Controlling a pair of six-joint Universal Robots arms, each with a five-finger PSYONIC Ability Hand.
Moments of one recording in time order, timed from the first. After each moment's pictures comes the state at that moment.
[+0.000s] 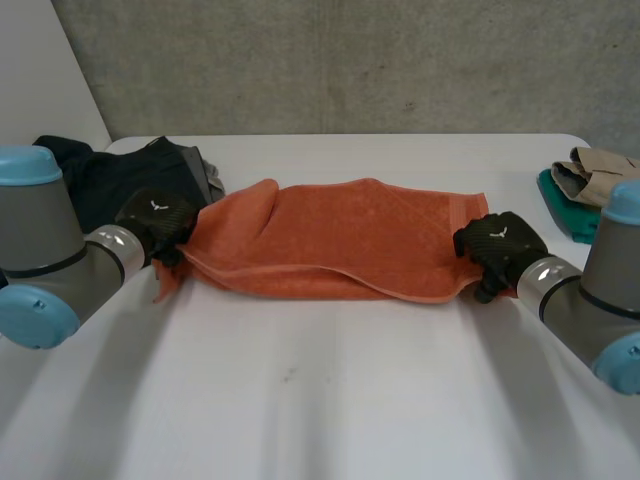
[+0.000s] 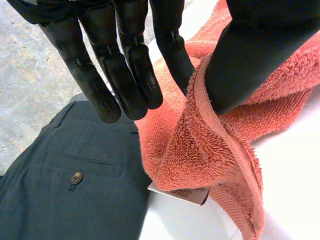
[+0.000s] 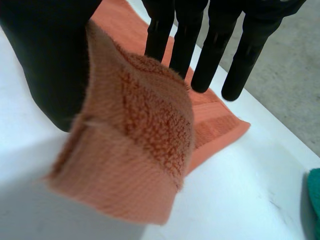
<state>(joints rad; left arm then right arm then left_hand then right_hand) 4.49 -2.13 -1.36 3.15 -1.37 3.67 1.81 -1.05 1.55 -0.13 1.32 2.62 1.09 1.11 1.10 1.11 0.92 0.69 0.68 0.69 0.68 0.51</state>
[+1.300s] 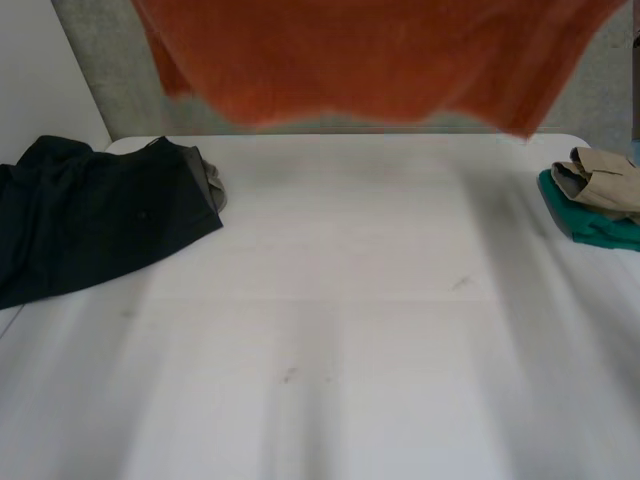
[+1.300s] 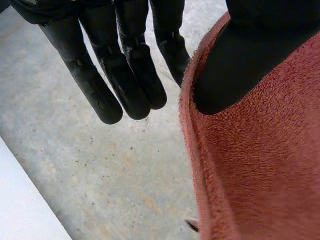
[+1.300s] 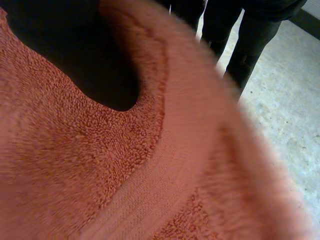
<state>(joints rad) 4.44 -2.00 -0.53 3.16 -1.44 3.57 1.79 -1.18 0.98 -0.54 1.51 2.92 1.14 1.20 1.19 1.20 0.99 1.14 1.18 1.19 1.20 1.02</state>
